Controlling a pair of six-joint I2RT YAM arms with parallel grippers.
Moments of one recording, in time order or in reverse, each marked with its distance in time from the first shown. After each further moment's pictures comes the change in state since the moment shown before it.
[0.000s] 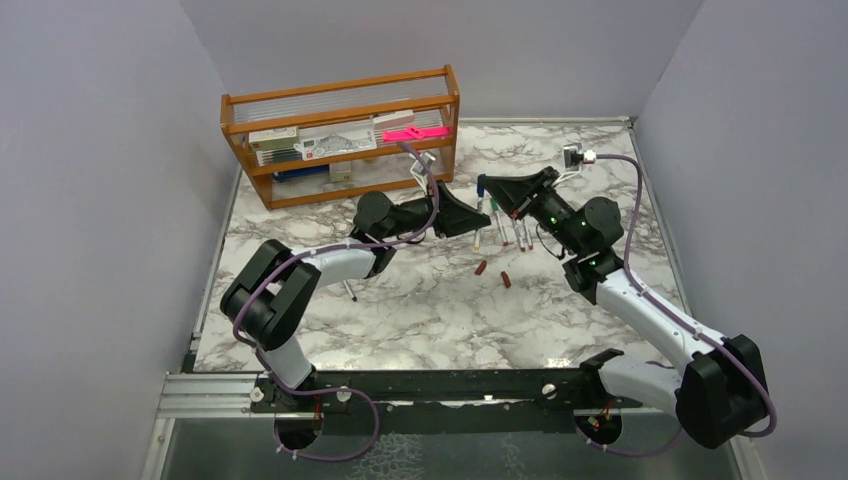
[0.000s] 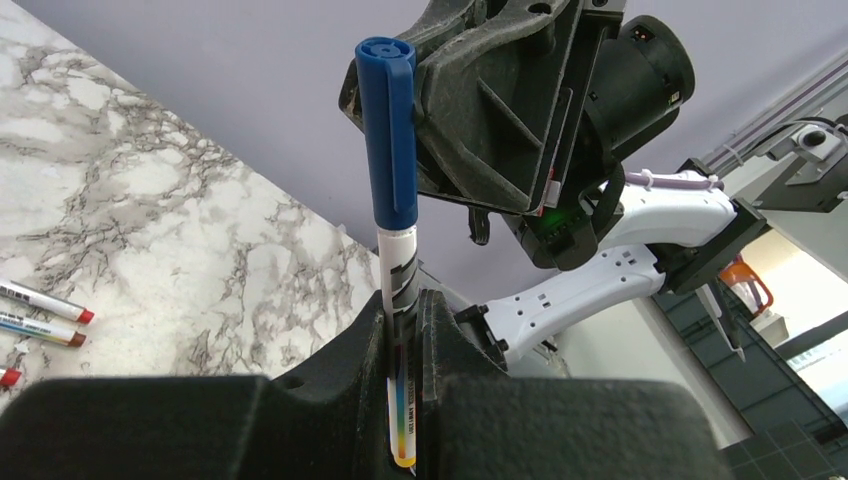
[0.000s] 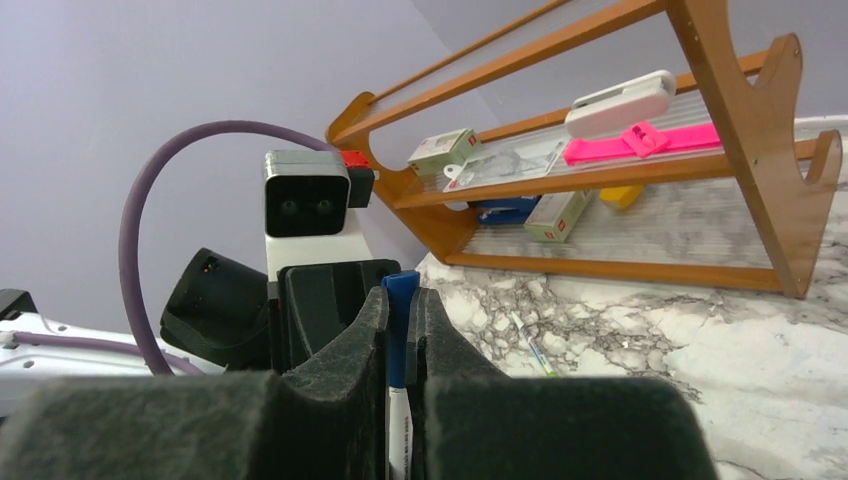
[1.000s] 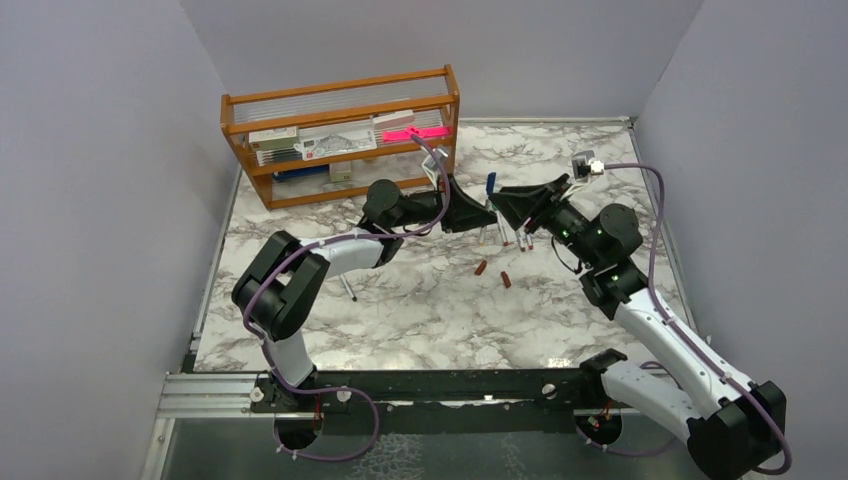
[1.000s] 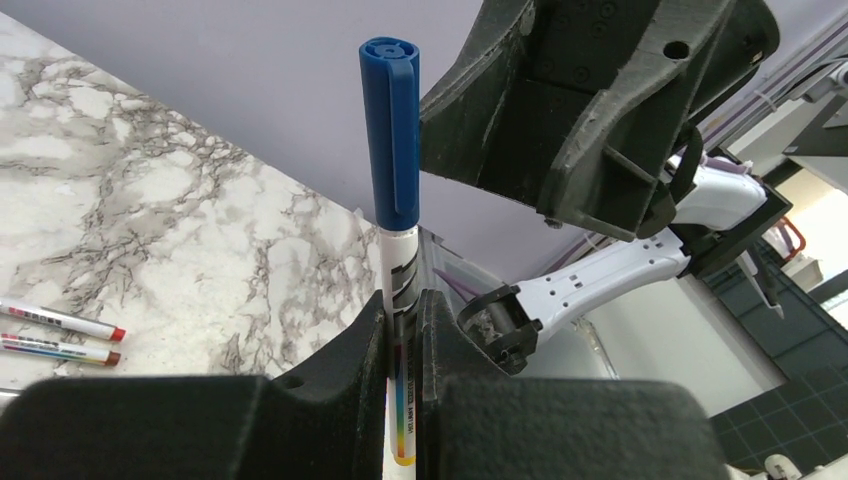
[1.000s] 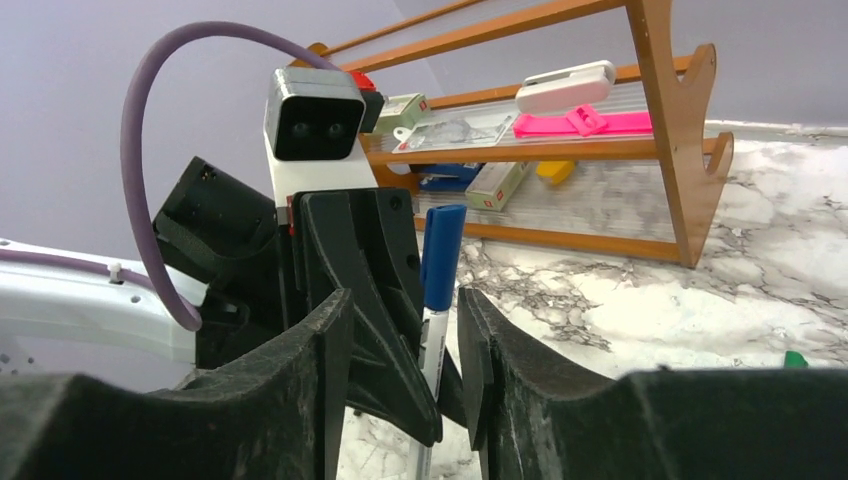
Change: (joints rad) left arm 0.000 0.079 0.115 -0.047 0.084 0.087; right arm -0.008 -0.189 0.008 -0.268 0.022 -0.201
